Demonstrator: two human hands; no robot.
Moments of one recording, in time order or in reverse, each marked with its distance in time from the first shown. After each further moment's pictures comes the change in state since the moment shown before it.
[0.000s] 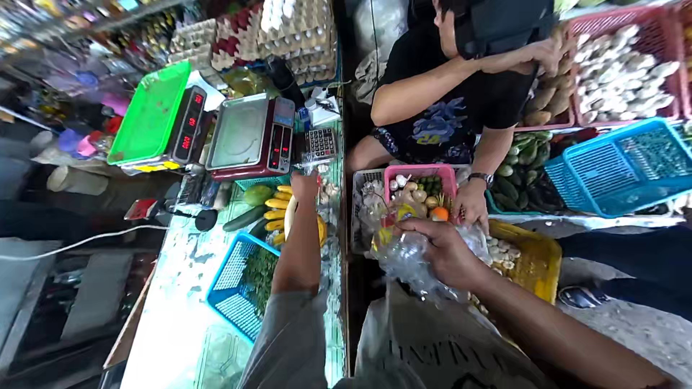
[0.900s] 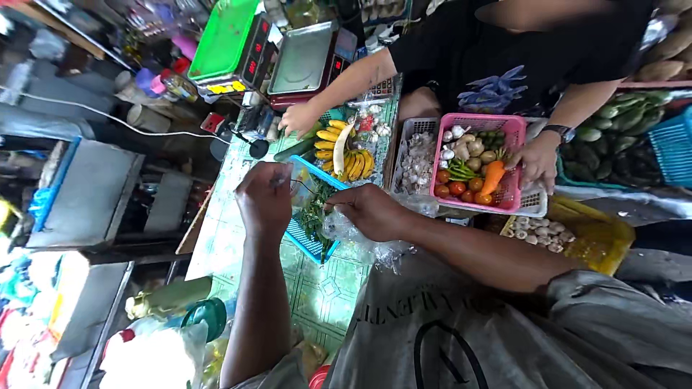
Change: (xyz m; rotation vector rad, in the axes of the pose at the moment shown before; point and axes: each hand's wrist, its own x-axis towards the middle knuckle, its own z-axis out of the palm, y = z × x) left_hand -0.282 -0.088 -0.306 0.173 0.374 0.750; right_hand -0.009 -0.124 0.201 -0.088 -0.596 0.017
